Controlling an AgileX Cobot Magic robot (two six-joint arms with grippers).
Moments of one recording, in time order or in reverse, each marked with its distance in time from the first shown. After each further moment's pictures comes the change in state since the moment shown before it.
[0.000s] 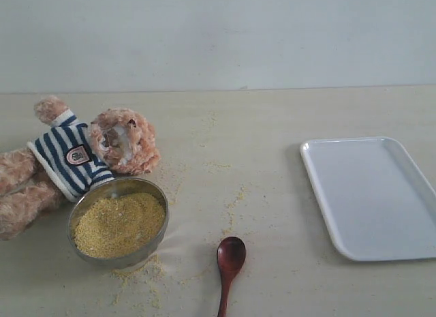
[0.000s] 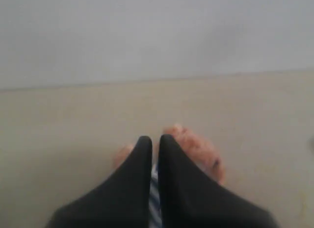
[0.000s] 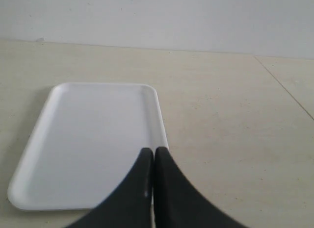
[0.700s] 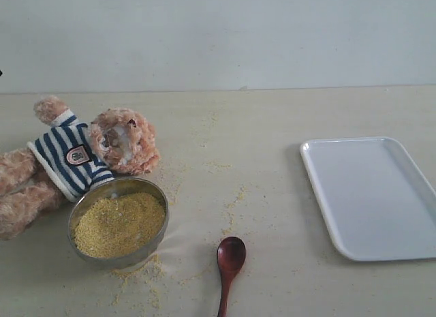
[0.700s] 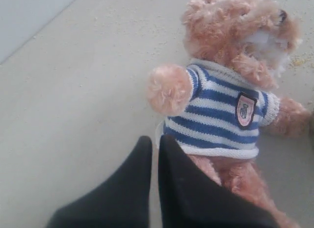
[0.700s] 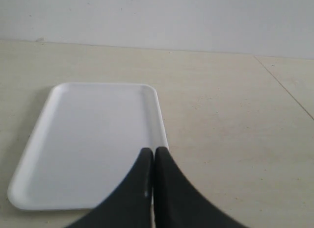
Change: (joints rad) left arm 0.070 0.382 -0.189 0.053 0.239 0.664; right arm 0.000 0.000 0.000 0.000 0.000 0.000
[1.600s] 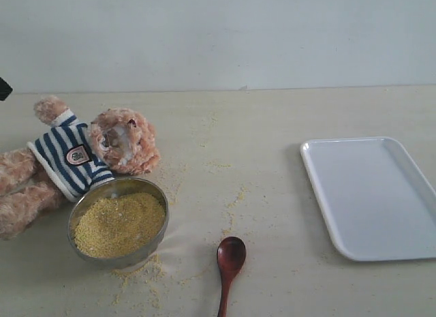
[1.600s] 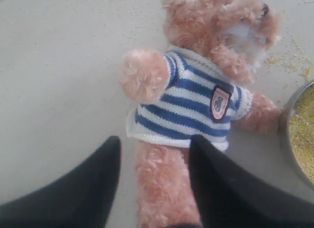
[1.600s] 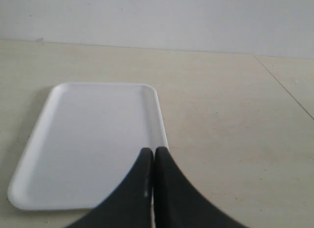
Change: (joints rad) left arm 0.000 0.032 -0.003 -0.002 0.068 -0.107; right arm 0.000 0.000 0.000 0.000 0.000 0.000
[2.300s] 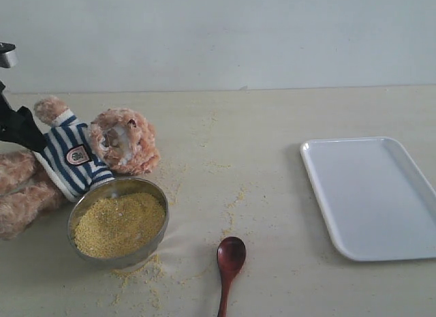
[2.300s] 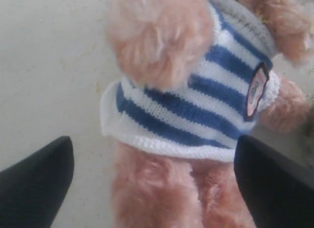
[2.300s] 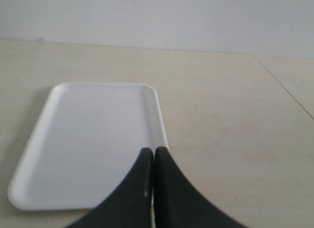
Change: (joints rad) left arm 0.000 0.243 -0.003 -0.006 -0.026 -0.071; right arm 0.000 0.000 0.000 0.000 0.000 0.000
